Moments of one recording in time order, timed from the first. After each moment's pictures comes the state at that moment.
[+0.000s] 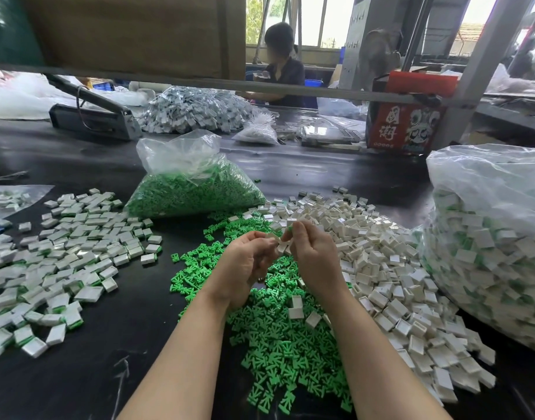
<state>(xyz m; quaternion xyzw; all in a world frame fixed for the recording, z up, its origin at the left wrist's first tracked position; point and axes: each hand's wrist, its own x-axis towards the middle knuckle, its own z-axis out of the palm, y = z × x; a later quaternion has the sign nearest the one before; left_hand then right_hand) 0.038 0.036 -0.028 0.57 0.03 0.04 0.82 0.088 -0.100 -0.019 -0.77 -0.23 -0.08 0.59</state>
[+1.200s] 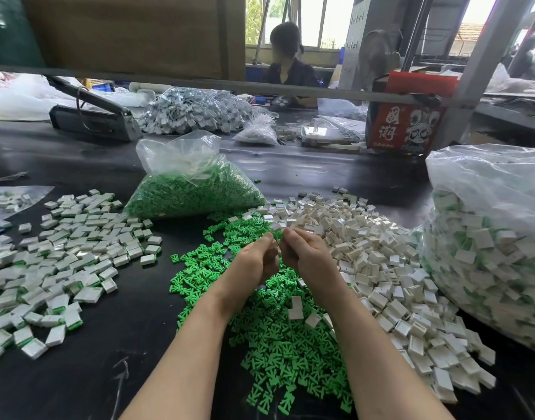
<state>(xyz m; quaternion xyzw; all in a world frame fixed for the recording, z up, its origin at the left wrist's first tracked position) 0.030 0.025 -0.023 0.72 0.01 0.02 0.70 0.082 -0.099 -0.010 -0.66 -0.25 0.10 0.70</state>
